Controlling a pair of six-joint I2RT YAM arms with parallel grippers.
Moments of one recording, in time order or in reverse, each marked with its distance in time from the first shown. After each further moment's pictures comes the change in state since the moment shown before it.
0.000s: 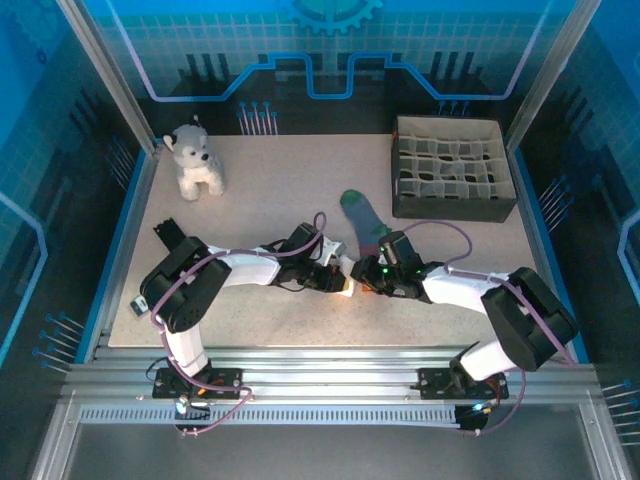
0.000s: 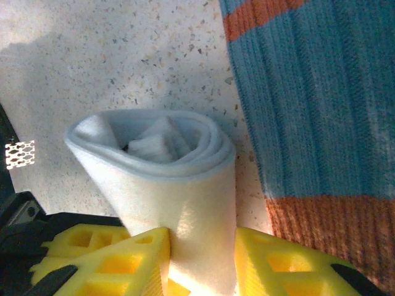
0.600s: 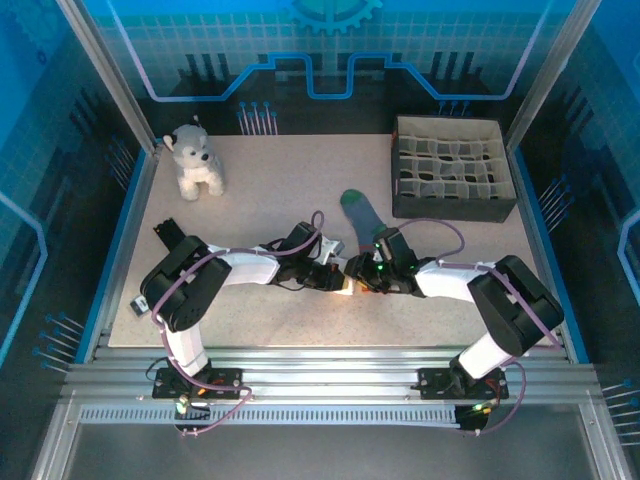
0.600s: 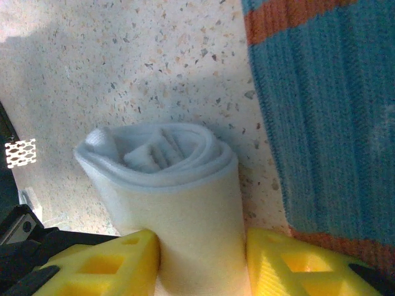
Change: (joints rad) left arm 0.015 0.006 0.000 0.010 0.019 -0.029; right arm -0.002 0.098 0.050 0.034 -0.041 -0.003
